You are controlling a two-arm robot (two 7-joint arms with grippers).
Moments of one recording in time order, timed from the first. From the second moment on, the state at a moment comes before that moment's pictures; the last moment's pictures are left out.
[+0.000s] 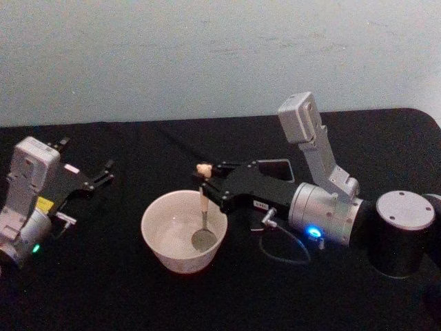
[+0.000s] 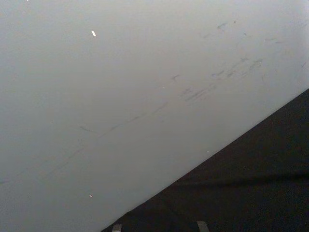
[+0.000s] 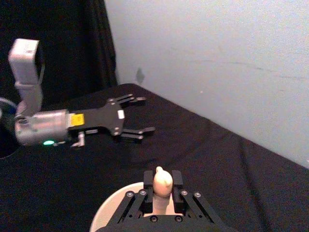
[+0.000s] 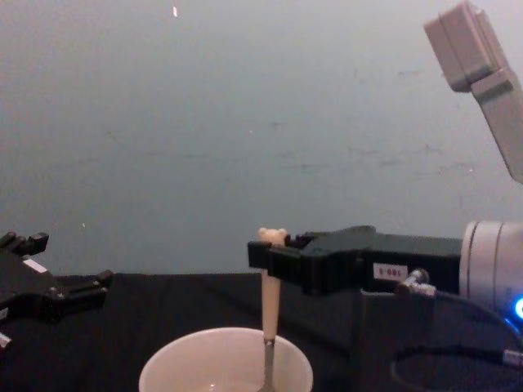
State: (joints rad) left arm -0.20 0.60 0.45 -1.41 -0.25 -0.12 0.03; right arm 0.31 0.38 -0.52 -1.58 0.44 0.25 0.48
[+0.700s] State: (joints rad) left arm -0.20 0.60 0.45 -1.41 -0.25 -0.12 0.03; right arm 0.35 0.35 -0.61 -1.57 0.44 0.25 0.46
